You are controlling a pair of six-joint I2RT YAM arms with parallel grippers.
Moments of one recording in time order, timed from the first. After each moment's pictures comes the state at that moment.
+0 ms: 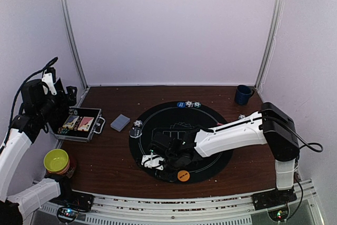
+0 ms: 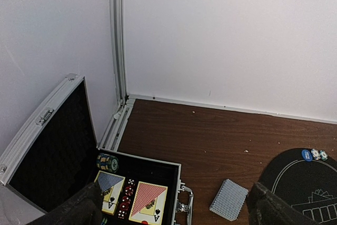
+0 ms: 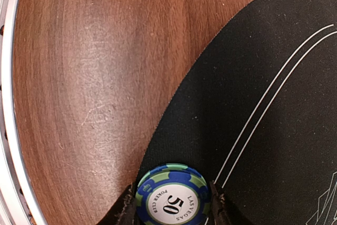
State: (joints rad) left arm -0.04 0.75 0.77 -0.26 -0.08 -0.14; right arm 1.24 2.03 1.39 -0.48 -0.01 -0.24
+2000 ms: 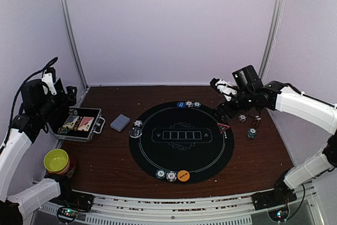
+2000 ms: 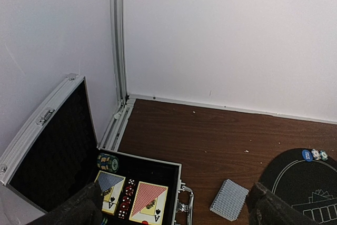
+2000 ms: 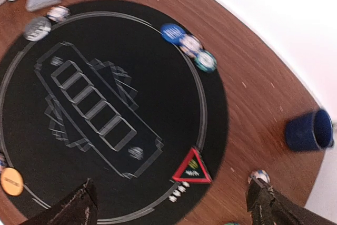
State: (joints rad) left arm -0.04 0.75 0.77 -0.26 -0.08 -0.14; right arm 0.62 1.38 1.17 -0.55 0.04 -0.25
